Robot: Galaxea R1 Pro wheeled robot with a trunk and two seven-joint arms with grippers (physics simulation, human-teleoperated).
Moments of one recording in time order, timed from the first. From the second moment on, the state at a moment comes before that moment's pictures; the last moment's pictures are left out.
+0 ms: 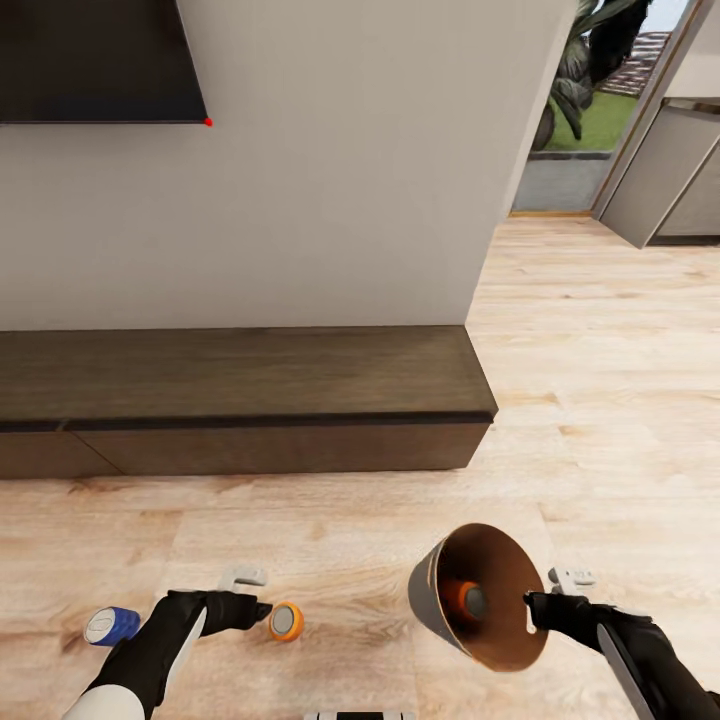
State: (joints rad) left arm -0.50 0.05 0.07 -0.65 -0.16 0.48 -0.35; right arm -0.30 -0.24 -0.11 -1.01 -0.10 0.56 0.32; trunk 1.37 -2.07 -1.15
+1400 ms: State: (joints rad) left arm -0.66 -0.05 0.08 -0.64 -0.17 0.60 -0.26; right arm -0.56 -0.20 -0.04 -0.99 0.05 0.94 0.25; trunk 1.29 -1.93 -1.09
